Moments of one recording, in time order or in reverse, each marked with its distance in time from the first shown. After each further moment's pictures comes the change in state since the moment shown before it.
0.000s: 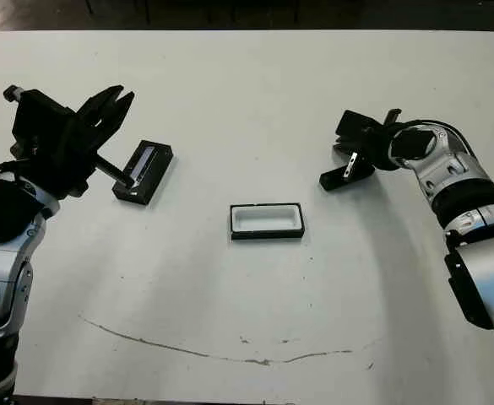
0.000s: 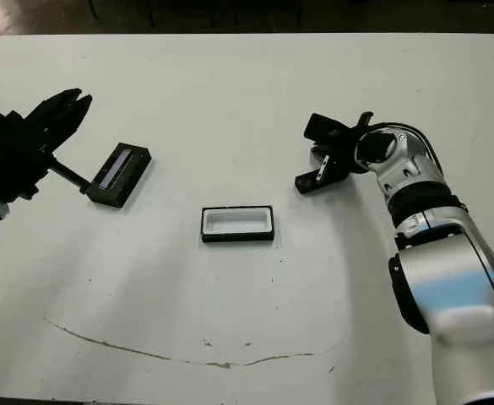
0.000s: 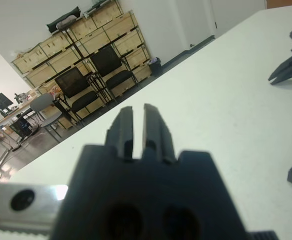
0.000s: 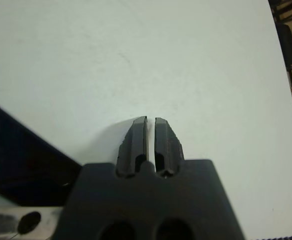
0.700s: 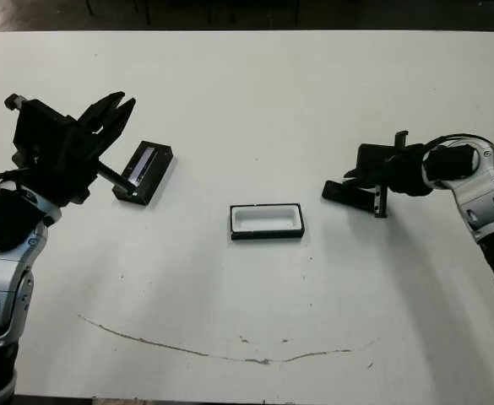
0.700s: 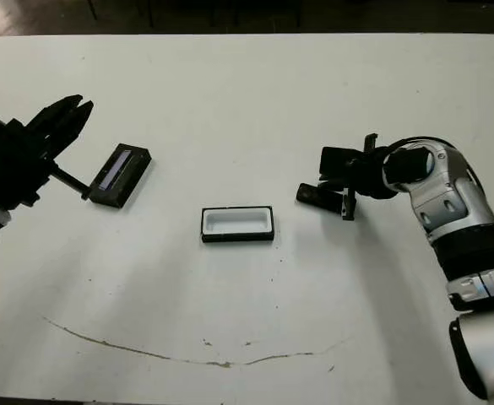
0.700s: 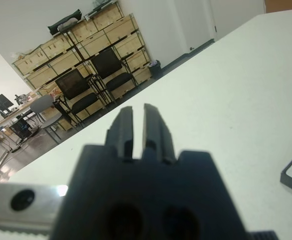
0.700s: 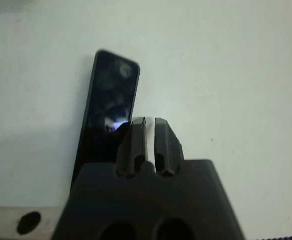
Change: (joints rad) left arm 0.029 -0.003 -0.003 -0.042 -0.008 0.004 0.025; right arm 0.351 -0.245 -0.009 -0.766 0.096 0.250 0.353
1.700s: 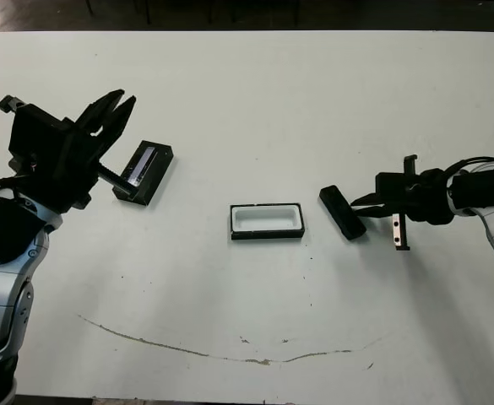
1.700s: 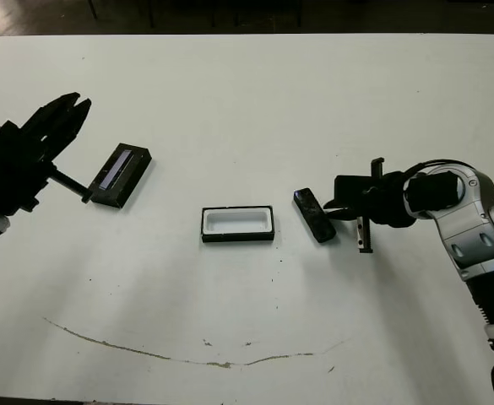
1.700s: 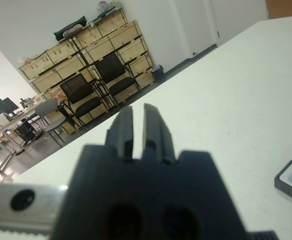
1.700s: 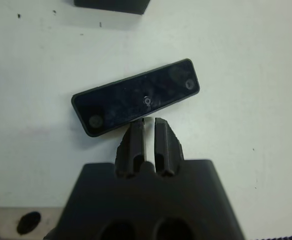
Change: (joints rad) left arm 0.029 -0.008 0.000 -0.072 -0.001 0.014 0.034; right arm 0.163 -0.111 -0.025 -0.256 0.144 0.021 0.108
